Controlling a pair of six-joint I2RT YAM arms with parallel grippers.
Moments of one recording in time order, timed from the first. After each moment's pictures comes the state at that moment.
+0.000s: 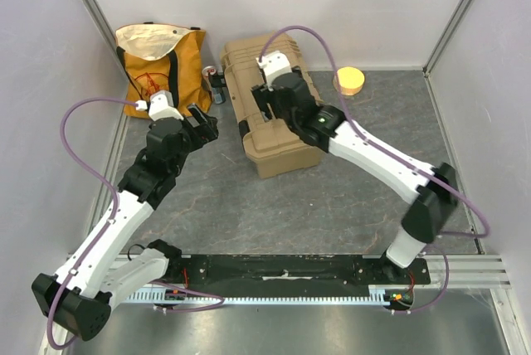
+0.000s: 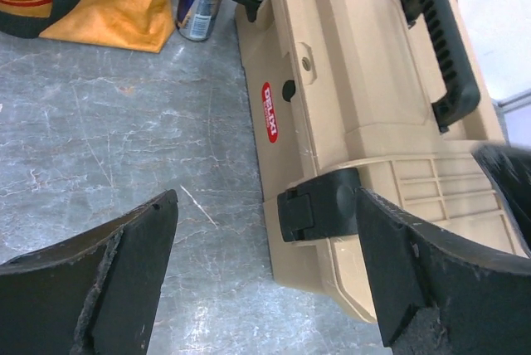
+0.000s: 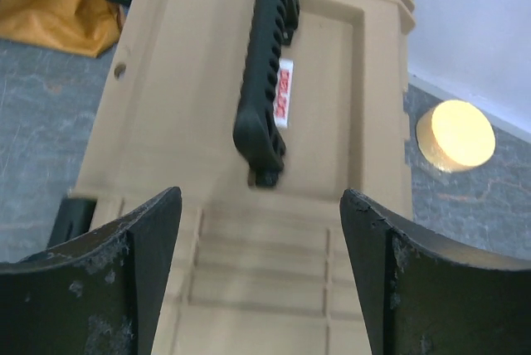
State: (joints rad) left arm -0.44 0.92 0.91 -0.31 -0.37 -0.62; right arm 0.81 1.63 1.56 -0.31 0.47 -0.04
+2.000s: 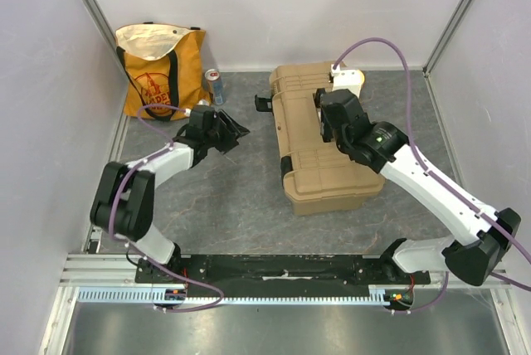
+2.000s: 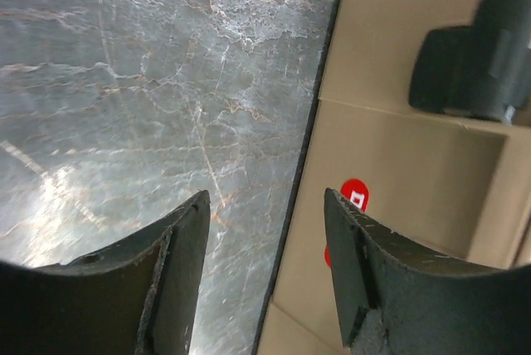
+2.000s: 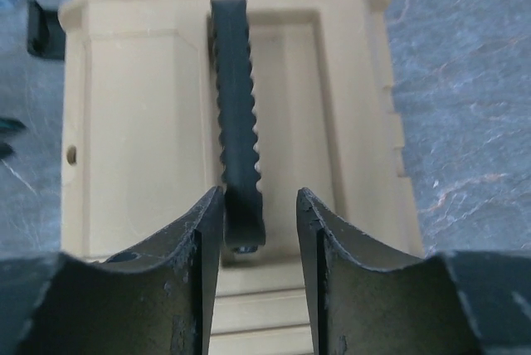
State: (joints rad) left arm -0.31 1.55 0.90 0.01 0.14 -0.97; right arm 0.71 1.31 1.34 -0.65 0.61 0.33
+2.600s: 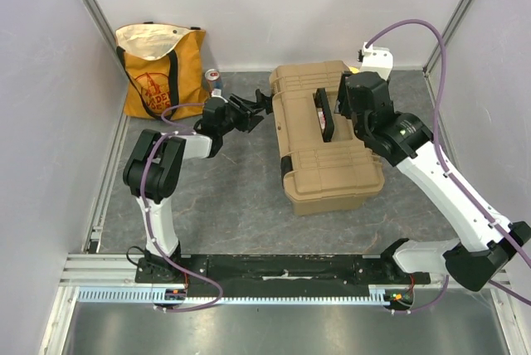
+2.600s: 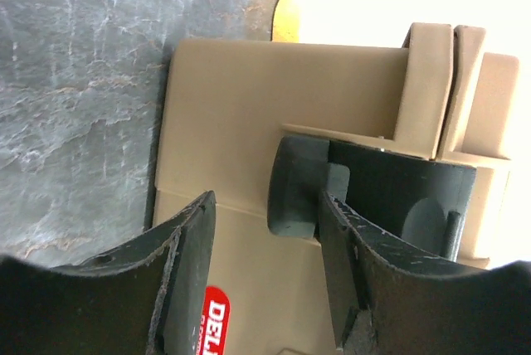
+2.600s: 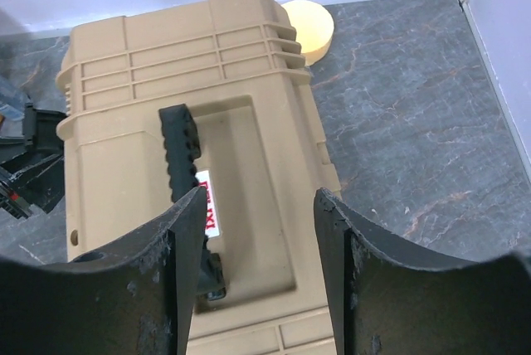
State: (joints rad) left arm -0.32 1.95 1.04 0.60 0.32 -1.35; right arm 0.63 1.28 1.49 -0.65 0.68 0.33
